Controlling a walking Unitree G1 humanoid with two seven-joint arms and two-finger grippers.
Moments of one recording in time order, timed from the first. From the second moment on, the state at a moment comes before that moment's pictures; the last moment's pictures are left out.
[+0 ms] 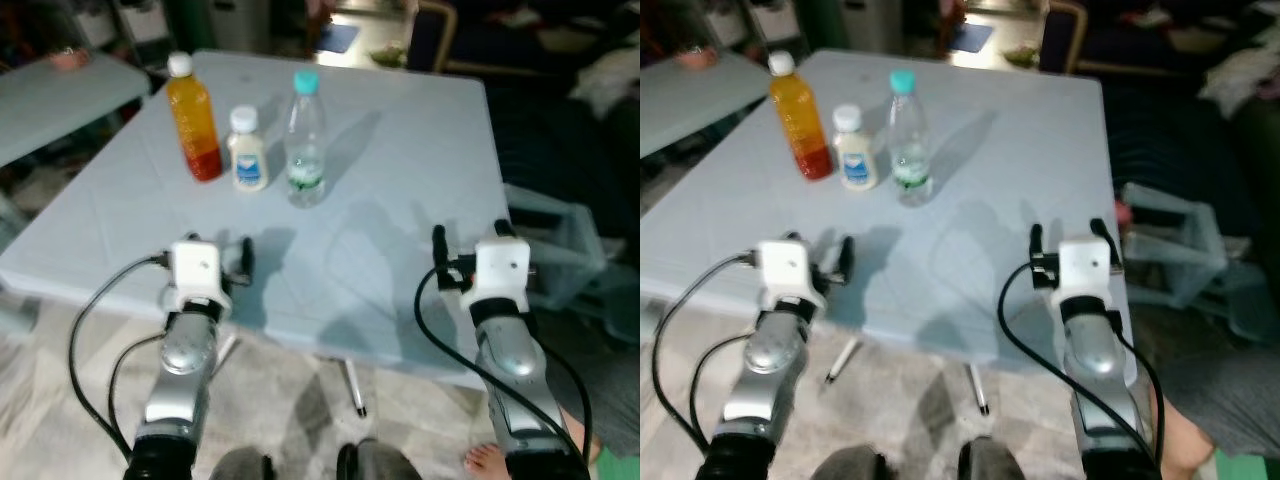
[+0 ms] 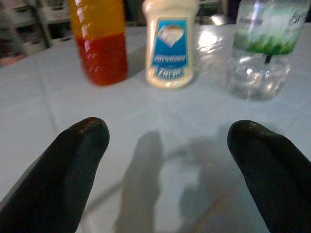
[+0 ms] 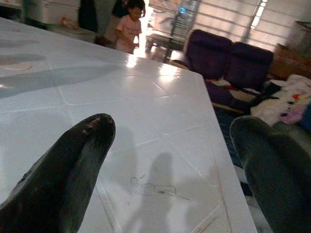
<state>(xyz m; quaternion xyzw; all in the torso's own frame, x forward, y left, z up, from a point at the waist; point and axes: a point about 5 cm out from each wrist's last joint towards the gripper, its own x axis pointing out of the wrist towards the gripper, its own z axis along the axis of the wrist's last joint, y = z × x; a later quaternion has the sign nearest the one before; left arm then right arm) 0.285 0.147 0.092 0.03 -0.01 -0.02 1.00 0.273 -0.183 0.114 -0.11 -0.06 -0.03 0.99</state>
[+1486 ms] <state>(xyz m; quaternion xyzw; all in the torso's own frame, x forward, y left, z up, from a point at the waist) 0.281 0.147 0.087 0.03 0.00 -0.06 1.00 0.301 -0.175 0.152 -0.15 -0.15 -0.02 0.98</state>
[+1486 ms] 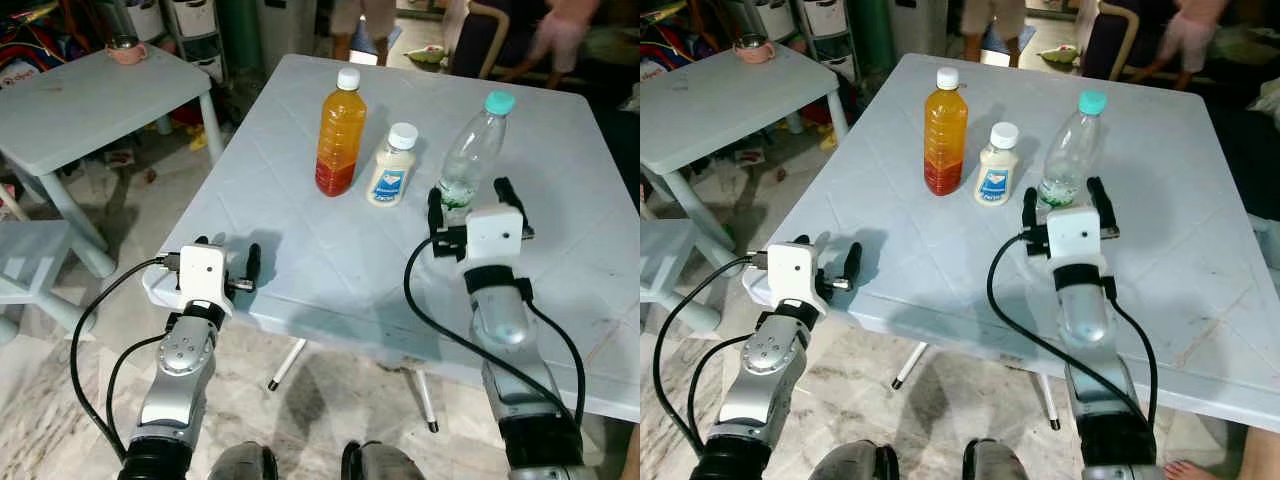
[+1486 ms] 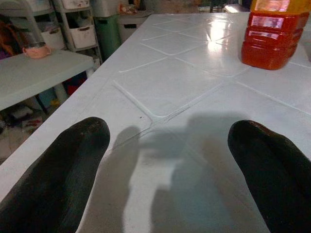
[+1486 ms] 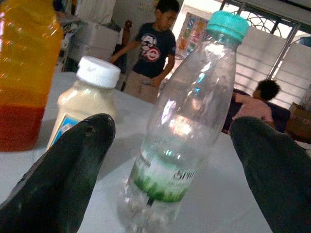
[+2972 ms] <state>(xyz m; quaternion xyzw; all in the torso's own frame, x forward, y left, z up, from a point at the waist) 0.278 0.148 0.090 0.05 0.00 -0.09 0.99 0.320 -0.173 0.209 -0.11 -0.25 -0.04 0.96</state>
